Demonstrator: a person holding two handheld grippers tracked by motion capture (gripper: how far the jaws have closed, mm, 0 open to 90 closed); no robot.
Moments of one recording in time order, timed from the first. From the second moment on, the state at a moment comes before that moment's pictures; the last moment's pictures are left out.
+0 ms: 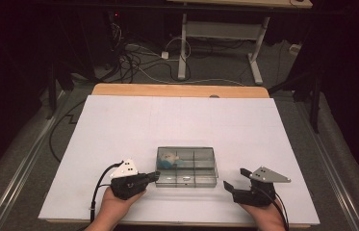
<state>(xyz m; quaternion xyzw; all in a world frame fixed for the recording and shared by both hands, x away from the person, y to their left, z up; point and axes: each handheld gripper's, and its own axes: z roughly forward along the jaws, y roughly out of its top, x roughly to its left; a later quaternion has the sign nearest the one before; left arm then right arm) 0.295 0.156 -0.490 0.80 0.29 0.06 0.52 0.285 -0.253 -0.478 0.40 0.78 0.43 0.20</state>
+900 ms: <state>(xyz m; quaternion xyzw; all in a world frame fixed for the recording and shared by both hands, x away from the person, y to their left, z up) 0.285 0.196 -0.499 0.80 0.33 0.10 0.49 0.275 -0.250 -0.479 0.39 0.80 0.41 0.22</state>
